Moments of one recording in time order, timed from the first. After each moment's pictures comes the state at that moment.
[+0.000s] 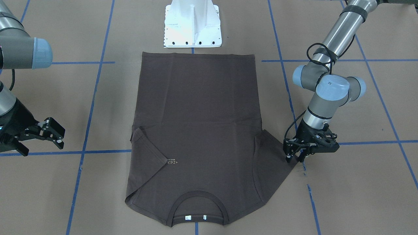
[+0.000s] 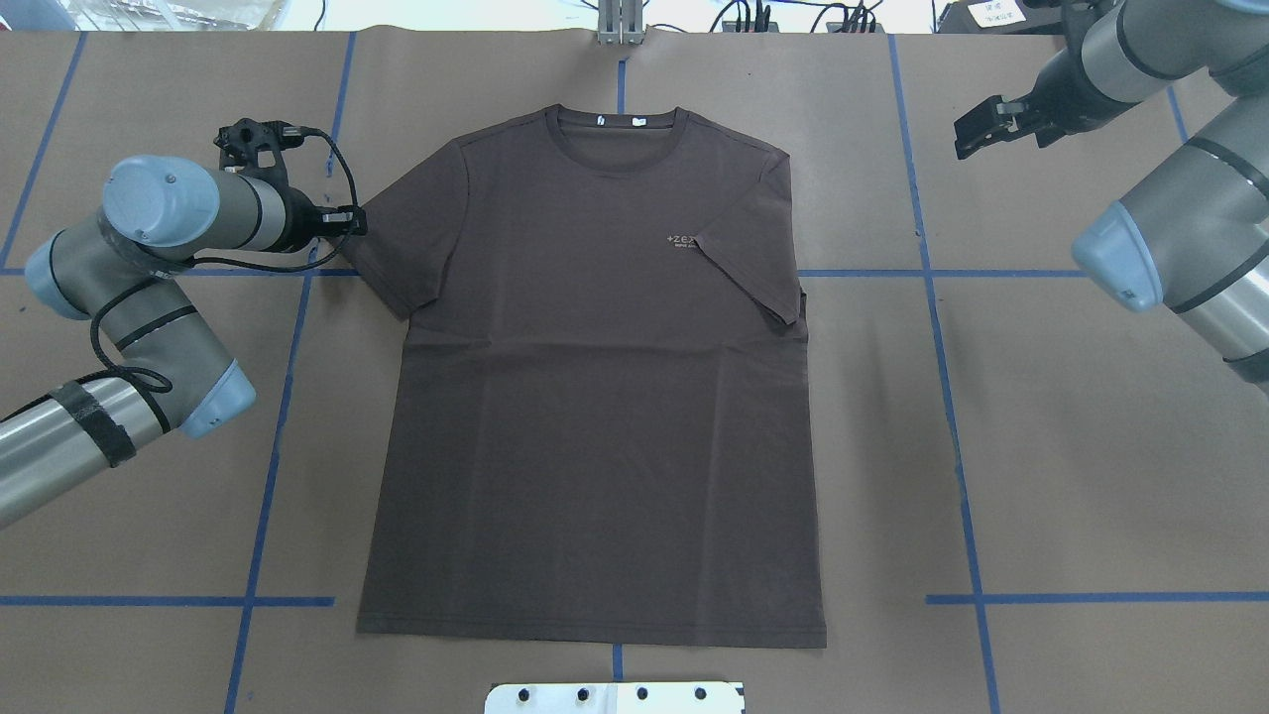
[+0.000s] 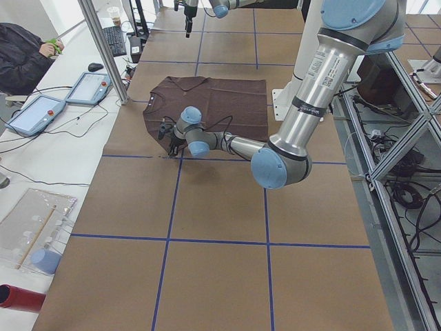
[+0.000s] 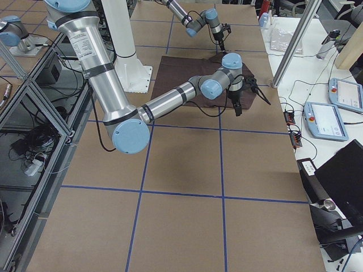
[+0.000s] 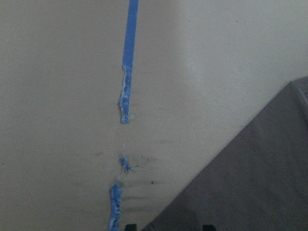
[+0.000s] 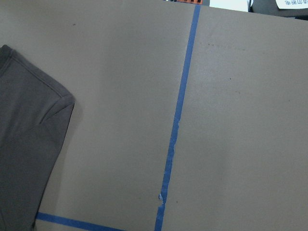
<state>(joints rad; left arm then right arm) -0.81 -2.03 -1.24 -2.44 -1.77 -1.12 1.08 -1.17 1.65 -1.34 2.09 0.64</state>
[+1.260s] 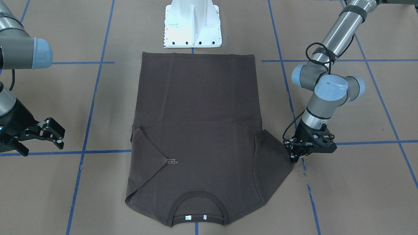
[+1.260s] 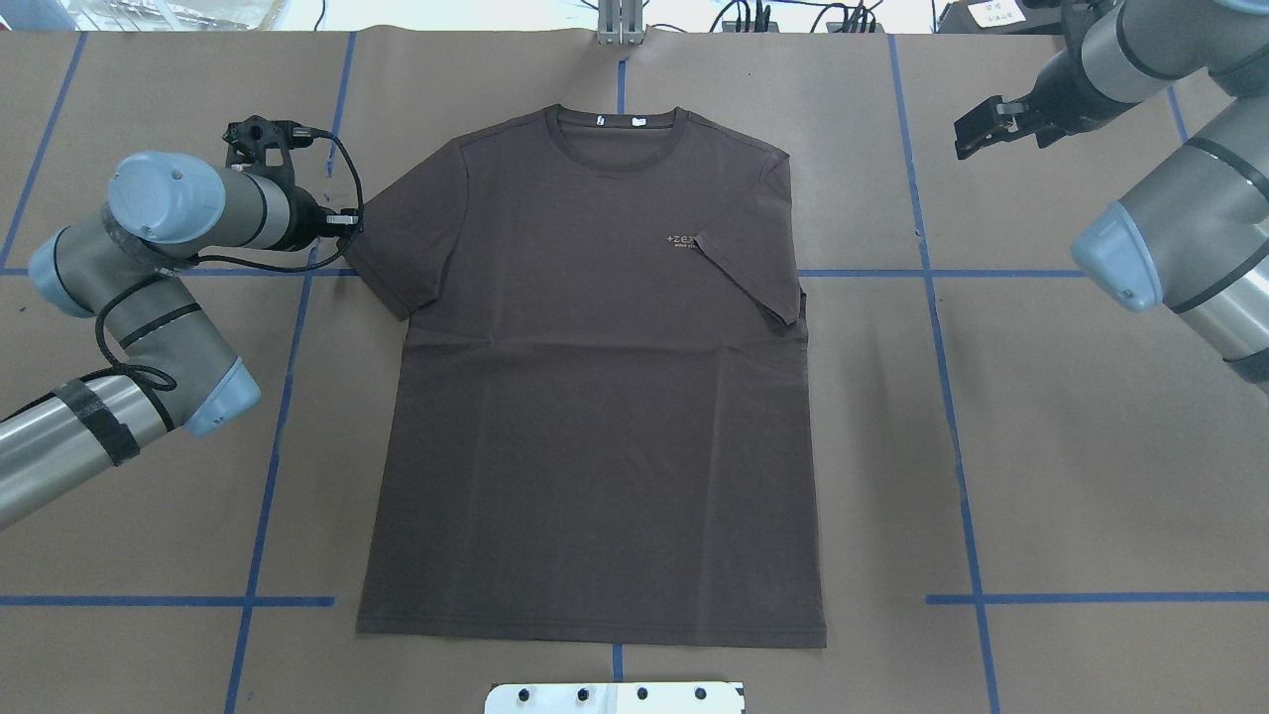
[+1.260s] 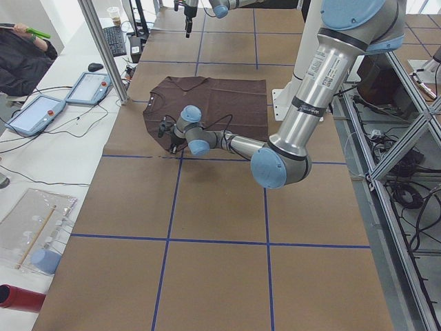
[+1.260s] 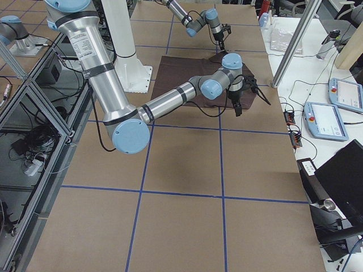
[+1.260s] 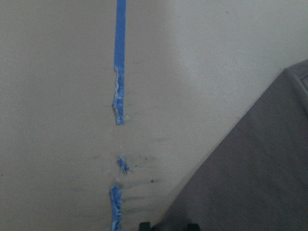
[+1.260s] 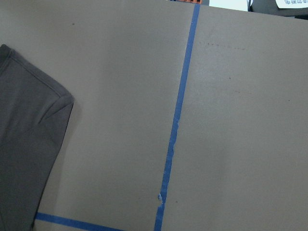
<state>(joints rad) -0.81 -2.04 -1.26 -2.40 -1.77 -1.06 1.08 -1.17 1.65 -1.34 2.09 0.64</state>
